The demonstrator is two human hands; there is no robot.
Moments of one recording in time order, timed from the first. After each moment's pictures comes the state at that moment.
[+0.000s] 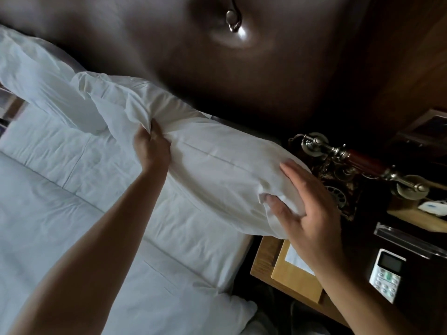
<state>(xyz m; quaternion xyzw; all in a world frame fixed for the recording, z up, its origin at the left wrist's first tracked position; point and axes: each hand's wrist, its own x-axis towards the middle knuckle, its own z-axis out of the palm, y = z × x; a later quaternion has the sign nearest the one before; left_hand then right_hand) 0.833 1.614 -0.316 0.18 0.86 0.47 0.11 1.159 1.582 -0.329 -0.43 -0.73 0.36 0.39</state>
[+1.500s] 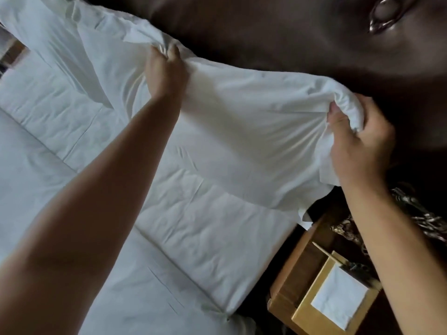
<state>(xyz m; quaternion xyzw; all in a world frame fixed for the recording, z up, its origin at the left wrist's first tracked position) 0.666 1.728 -0.319 0.20 0.88 0.41 0.12 0.997 1.753 -0.327 -0.52 -0.65 0.37 0.41</state>
